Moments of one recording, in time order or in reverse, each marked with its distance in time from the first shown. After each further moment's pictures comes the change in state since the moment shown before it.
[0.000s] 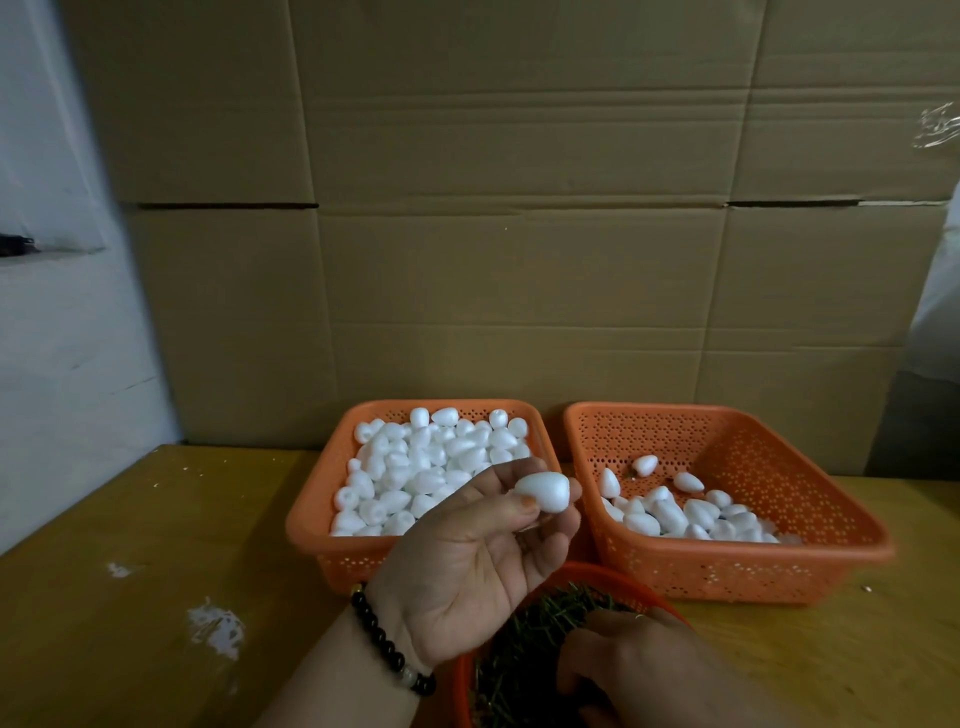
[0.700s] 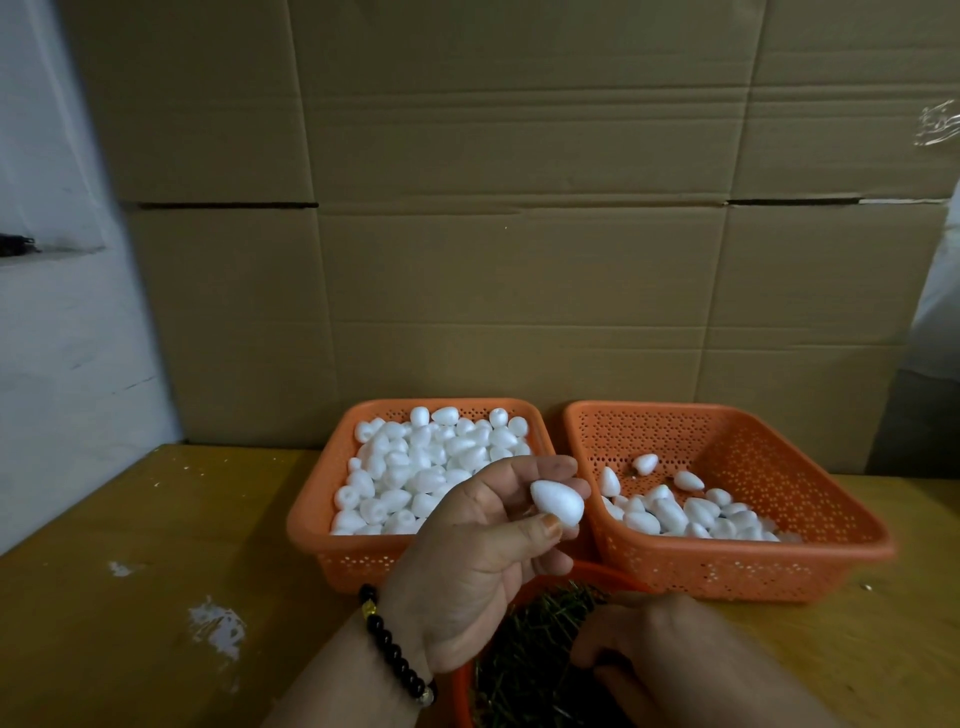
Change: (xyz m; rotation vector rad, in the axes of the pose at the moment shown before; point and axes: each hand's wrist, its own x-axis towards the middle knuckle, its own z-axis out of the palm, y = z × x) left_hand -0.006 -0.009 0.006 0.465 0.042 0.190; right_hand -0.006 0.001 -0.029 -0.028 0.006 0.033
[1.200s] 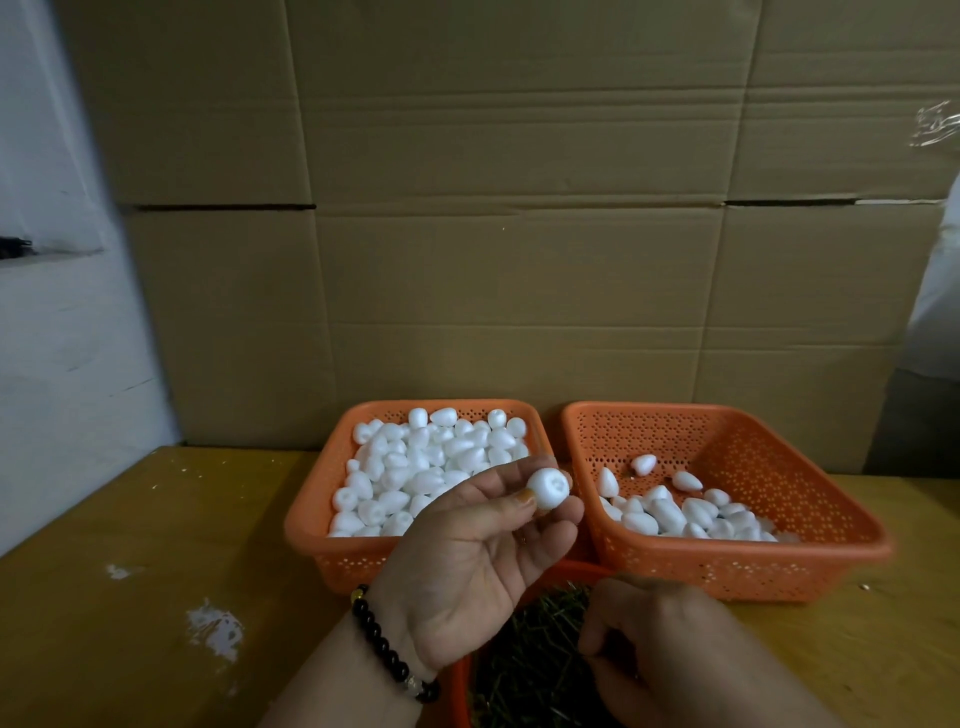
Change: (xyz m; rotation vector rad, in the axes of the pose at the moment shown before) left_hand 0.004 0.007 0.000 -0.413 -0.003 -0.127; right_hand -0.004 0.000 0.005 0.159 0.182 -0.021
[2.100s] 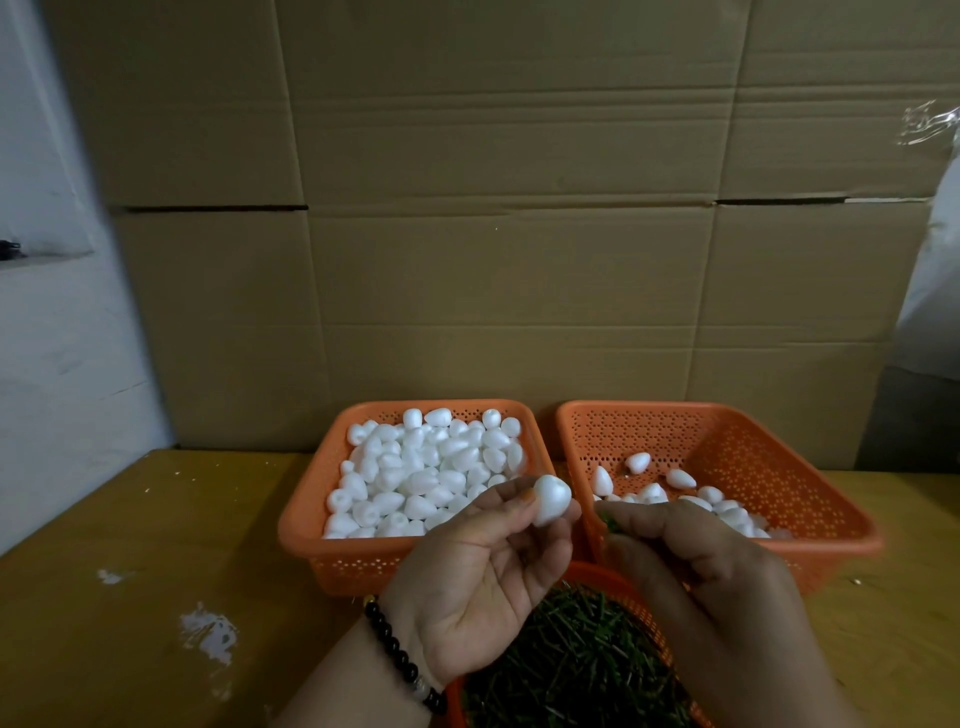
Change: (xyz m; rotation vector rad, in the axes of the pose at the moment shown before) left_hand 0.006 -0.013 -0.006 -0.124 0.136 -0.136; right_hand -0.002 0.000 -0.002 0.313 0.698 0.015
